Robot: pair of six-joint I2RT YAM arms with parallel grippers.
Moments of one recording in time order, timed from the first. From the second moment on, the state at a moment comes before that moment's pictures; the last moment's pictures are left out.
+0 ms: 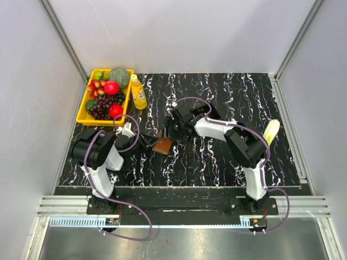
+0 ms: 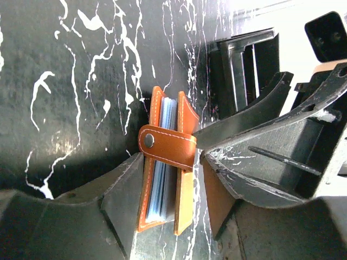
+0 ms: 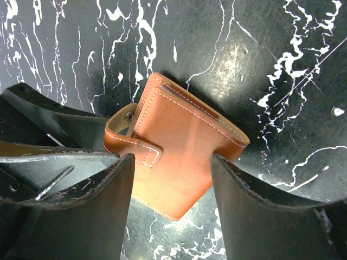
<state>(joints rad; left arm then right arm) -0.27 1.80 0.25 1.22 0.37 -1.02 0.75 2.04 1.35 -0.17 -0.20 0.73</state>
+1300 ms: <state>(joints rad) -0.46 1.29 0.54 0.18 0.42 -0.69 0.71 1.98 1.24 0.01 -0.41 0.83</state>
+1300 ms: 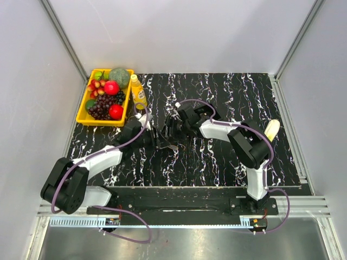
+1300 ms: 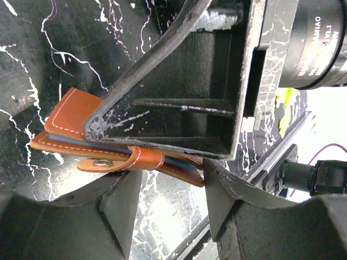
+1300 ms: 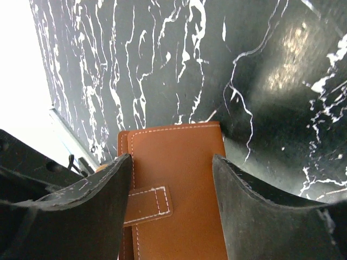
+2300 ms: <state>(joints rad) -0.46 1.31 0.67 0.14 0.32 -0.58 0.65 1.83 0.99 -0.07 -0.42 0.83</state>
